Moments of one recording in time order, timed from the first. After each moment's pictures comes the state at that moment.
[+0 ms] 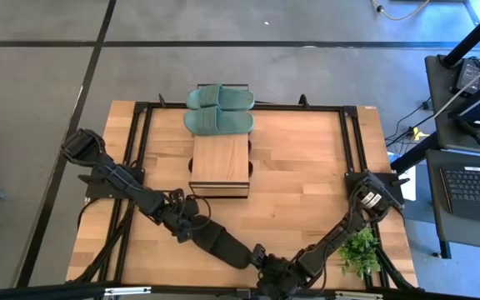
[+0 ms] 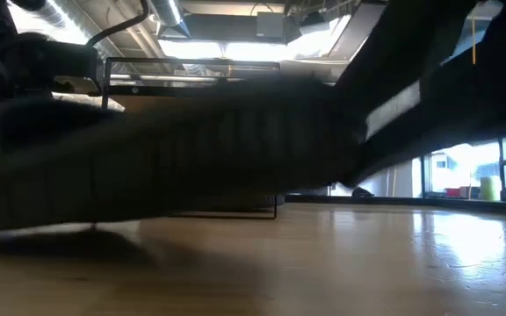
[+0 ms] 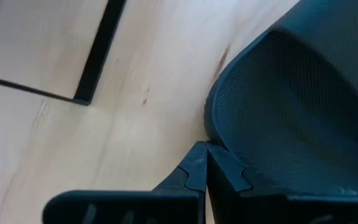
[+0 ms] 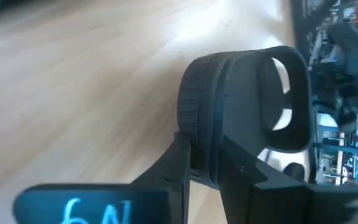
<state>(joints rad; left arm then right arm) -0.60 1.51 0.71 -0.43 -0.32 -0.91 0.77 2.18 1.45 -0.23 0.78 -0.50</state>
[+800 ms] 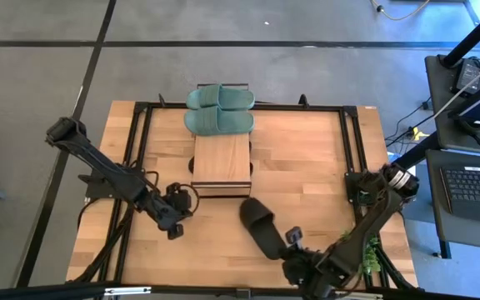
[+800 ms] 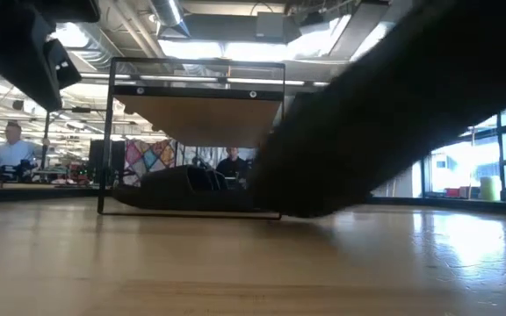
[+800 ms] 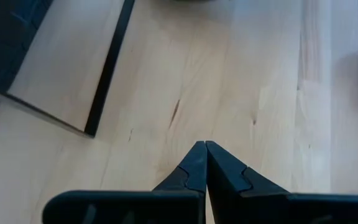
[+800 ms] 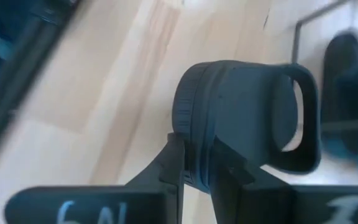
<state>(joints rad) -0.60 1.22 0.71 -0.48 -0.32 -0.80 0.88 1.89 1.45 -0.82 0.62 0.35</state>
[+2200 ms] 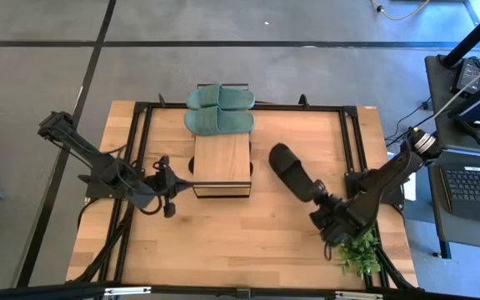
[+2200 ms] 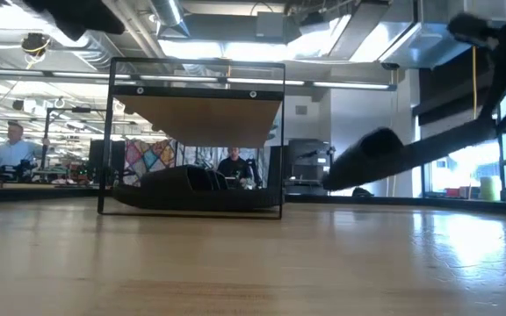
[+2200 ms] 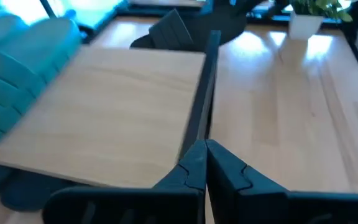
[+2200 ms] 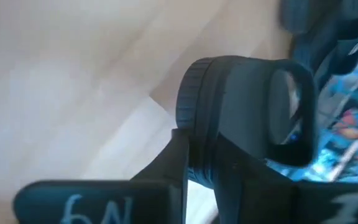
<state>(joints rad) -0.60 0.90 0.71 -0.48 -0.74 -0.48 0.77 1.42 0.90 -1.15 0.67 -0.01</state>
